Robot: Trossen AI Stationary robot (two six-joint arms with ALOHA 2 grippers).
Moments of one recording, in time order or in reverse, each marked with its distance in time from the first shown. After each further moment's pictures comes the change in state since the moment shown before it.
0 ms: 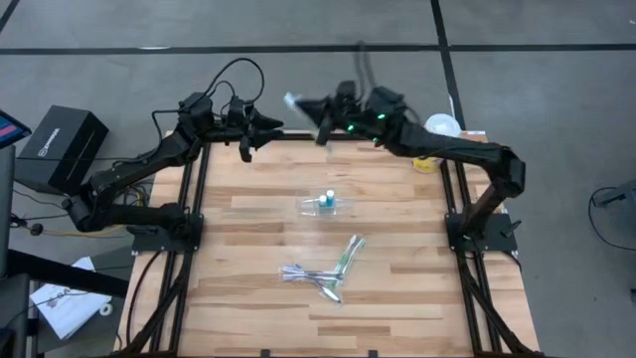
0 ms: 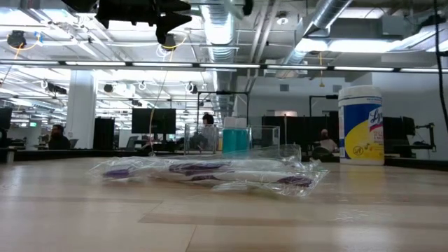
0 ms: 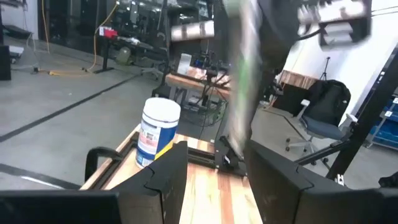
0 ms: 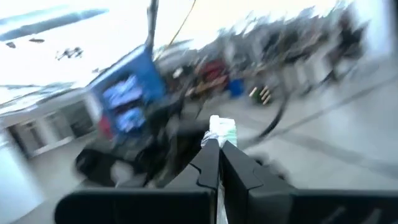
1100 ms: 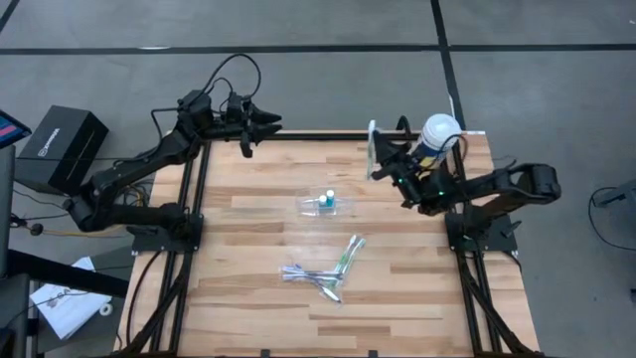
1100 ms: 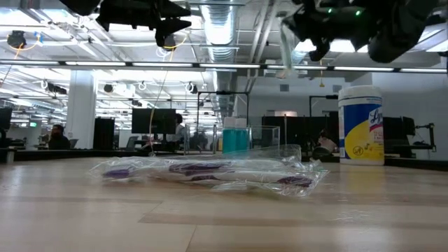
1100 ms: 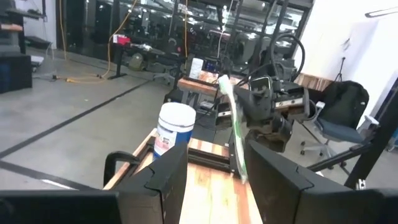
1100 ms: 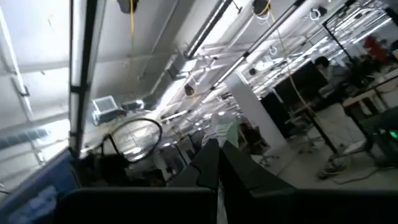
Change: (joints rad) left arm 0.038 0.013 0.000 0.020 -0.015 0.027; right arm 0.183 -0.256 -1.059 1.272 0.687 -0.158
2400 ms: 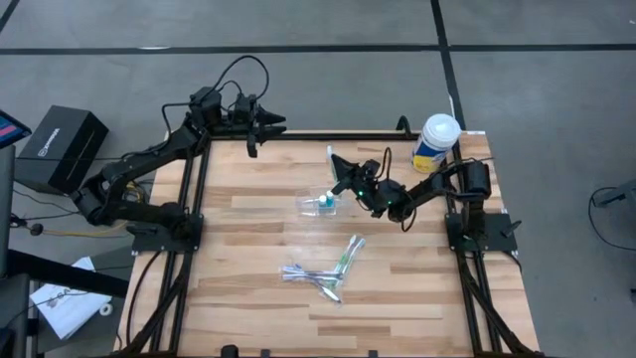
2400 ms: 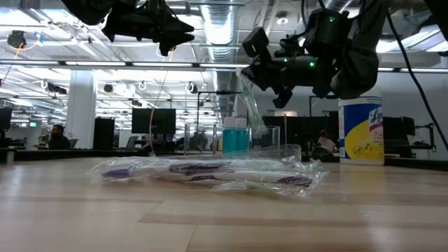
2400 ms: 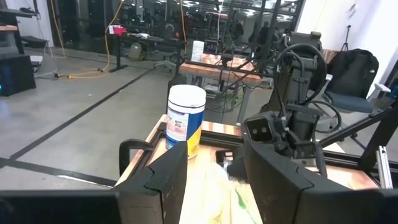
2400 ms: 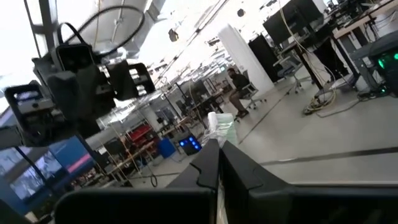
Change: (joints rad) left arm 0.041 0.090 0.000 0.001 0.067 0.155; right arm 0.005 0.524 0.178 0.026 0.006 0.235
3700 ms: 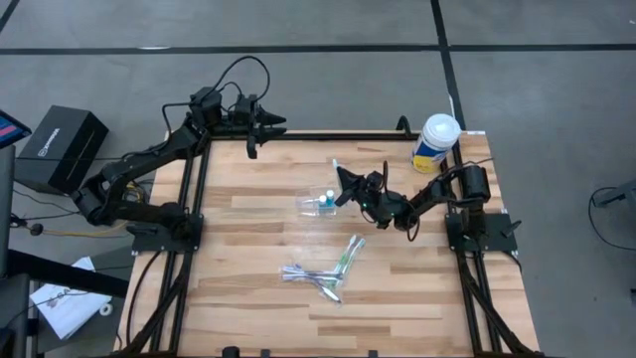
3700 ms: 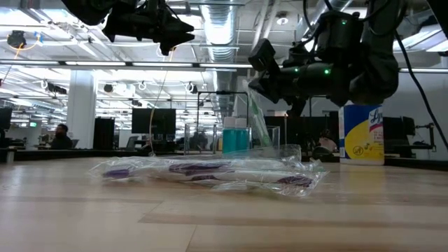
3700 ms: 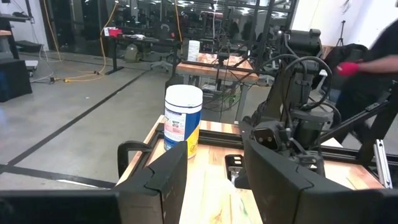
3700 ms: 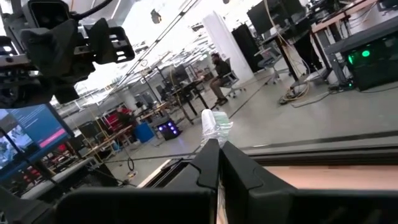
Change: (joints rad) left arm 0.000 0.002 0.000 0.000 0.018 0.029; right arm 0.083 0.018 -0.086 0.000 0.127 -0.021
